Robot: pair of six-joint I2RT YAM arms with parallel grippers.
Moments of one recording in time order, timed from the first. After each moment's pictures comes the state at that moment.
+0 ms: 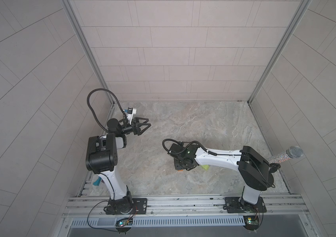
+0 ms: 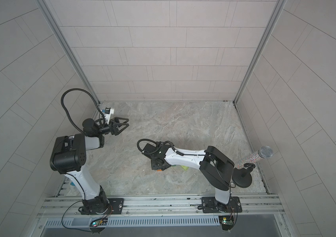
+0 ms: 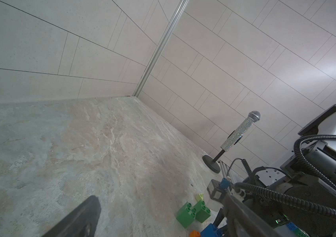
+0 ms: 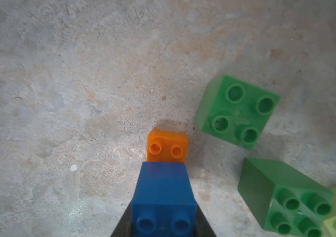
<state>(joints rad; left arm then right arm) 0.22 1.85 0.81 1.24 1.44 -0.71 1.03 1.81 1.24 -0.72 0.11 0.91</state>
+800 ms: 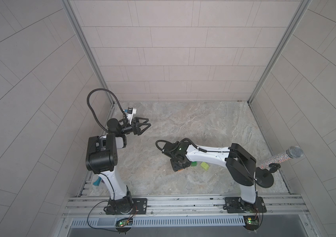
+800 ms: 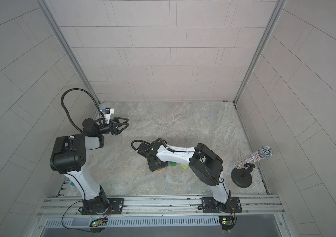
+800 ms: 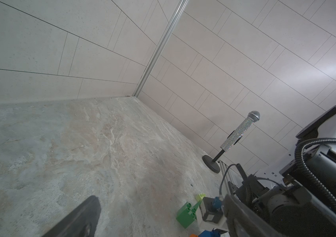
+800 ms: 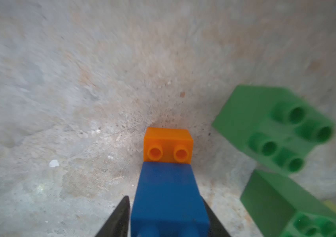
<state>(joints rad) 0.22 1.86 0.81 1.24 1.44 -0.72 1.04 1.98 1.42 -0.91 0.07 0.73</state>
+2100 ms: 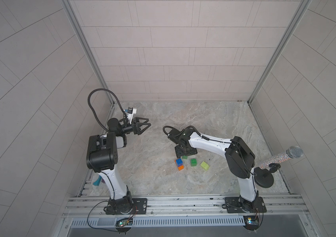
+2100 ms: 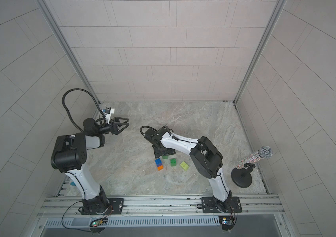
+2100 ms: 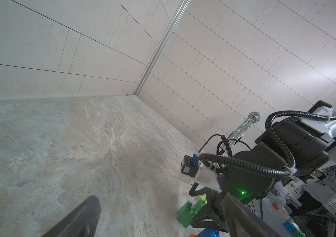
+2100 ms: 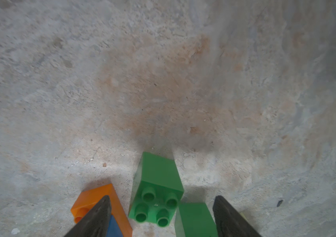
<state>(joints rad) 0.22 1.88 0.83 1.24 1.45 -0.72 0.85 2.01 1.55 -1.02 0.17 0.71</state>
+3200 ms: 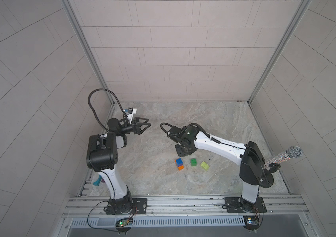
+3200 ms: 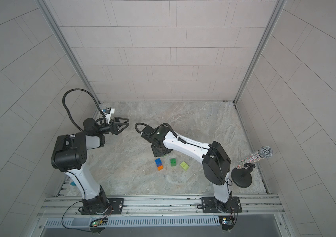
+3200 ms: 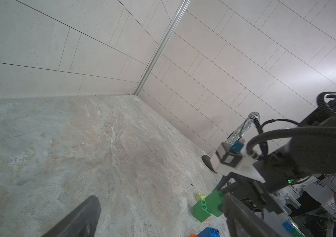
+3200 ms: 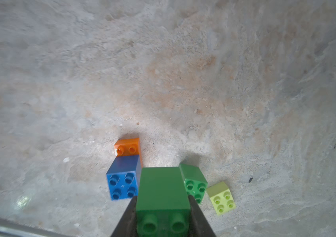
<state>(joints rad) 0.22 1.89 0.83 1.24 1.45 -0.73 0.95 1.84 1.64 -1.16 0.18 0.60</state>
